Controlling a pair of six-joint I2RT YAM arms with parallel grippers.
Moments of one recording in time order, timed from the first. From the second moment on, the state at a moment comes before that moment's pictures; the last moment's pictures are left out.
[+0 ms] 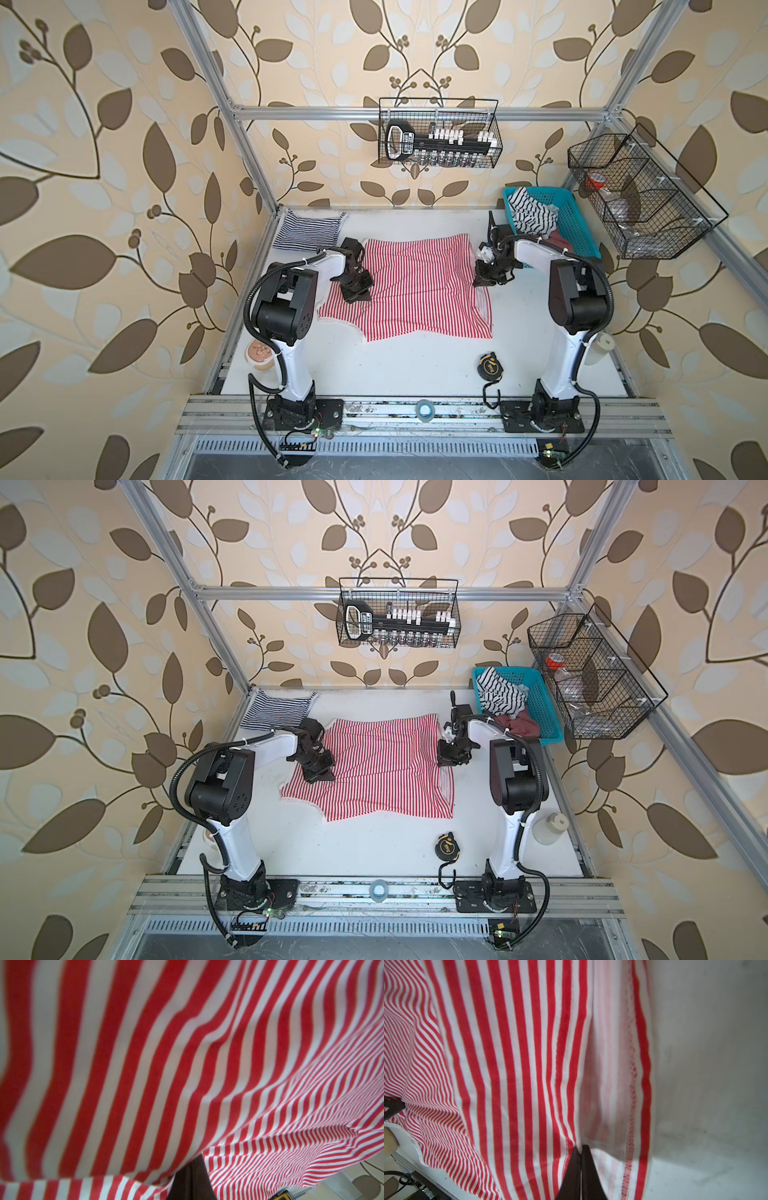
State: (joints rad) left arm -0.23 1.90 1.20 -0.71 0.37 -0.68; right arm 0.07 2.01 1.39 -0.82 -0.33 0.15
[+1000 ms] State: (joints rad) left arm -0.21 1.92 1.19 -0.67 0.45 -0.68; right arm -0.04 2.01 1.49 -0.88 -0.28 0.12
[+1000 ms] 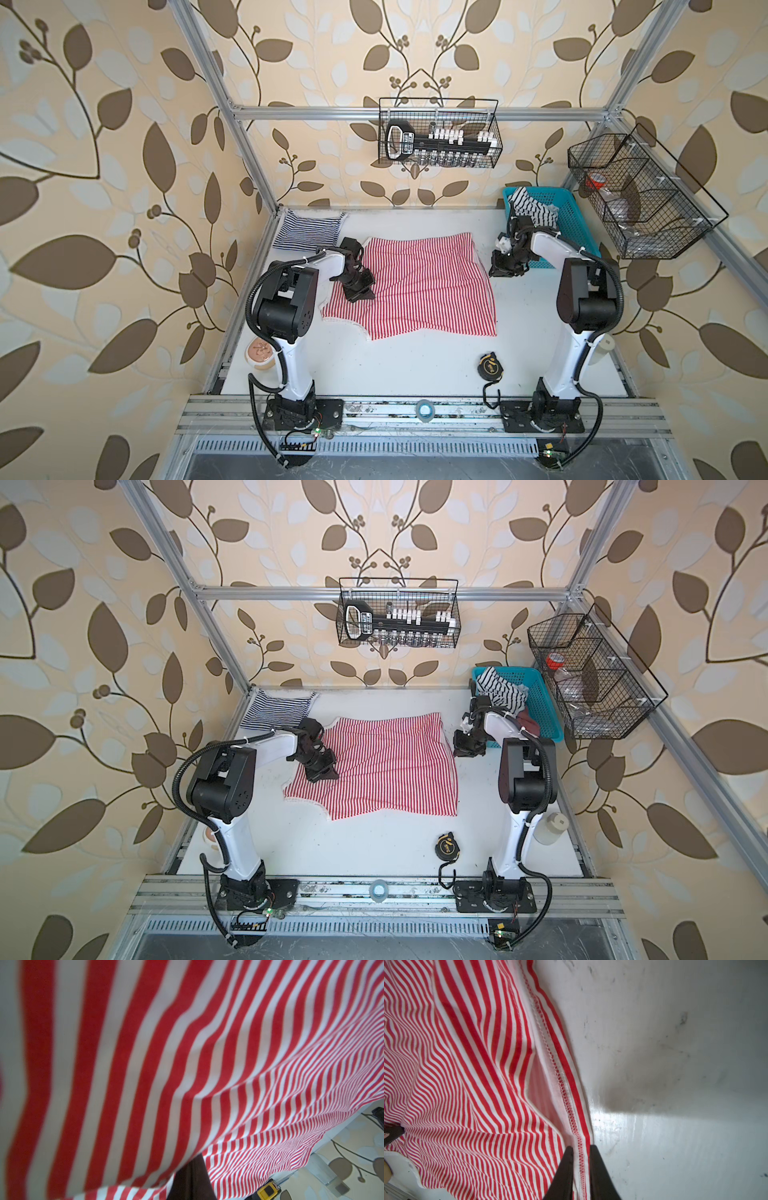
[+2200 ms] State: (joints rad) left arm -0.21 1.93 1.21 -0.68 0.45 -0.68; right arm -0.04 2.17 1.66 -0.82 -0.40 0.16
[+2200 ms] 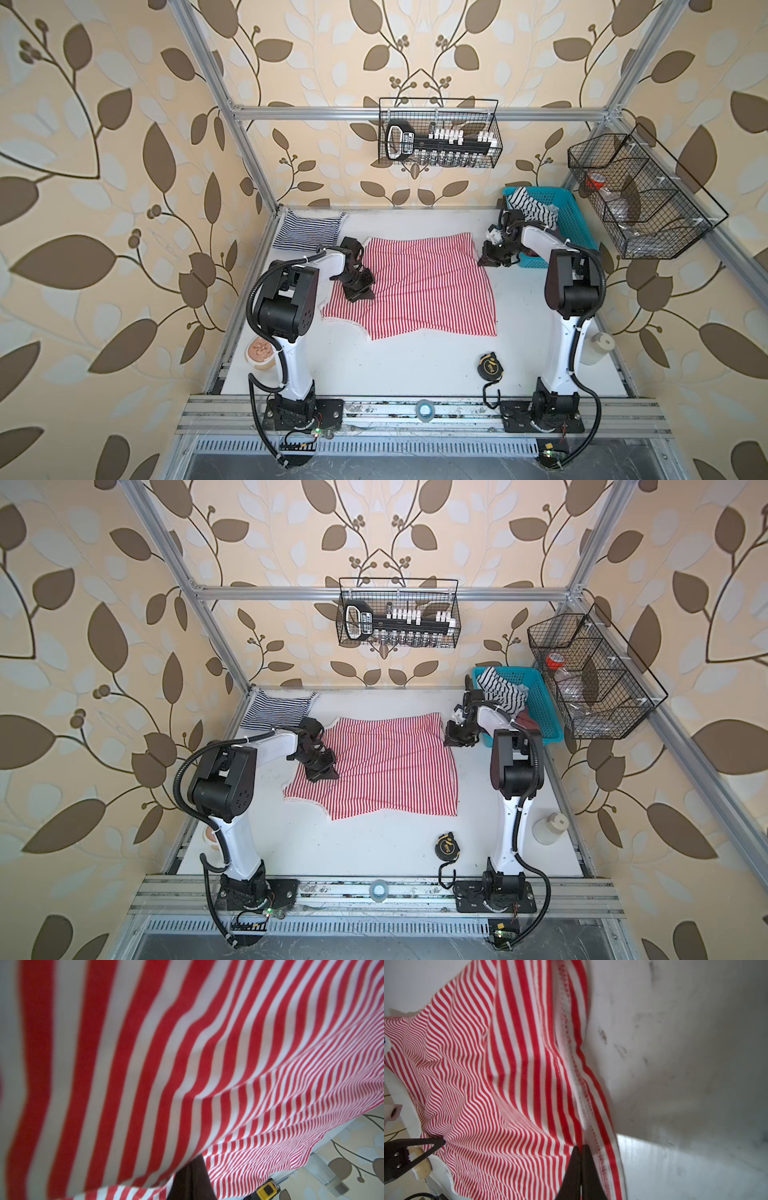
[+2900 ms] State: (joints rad) left arm -0.20 1.97 1.36 -0.79 0.38 -0.69; right arm -0.05 2.14 1.67 -0.76 -0.37 0.21
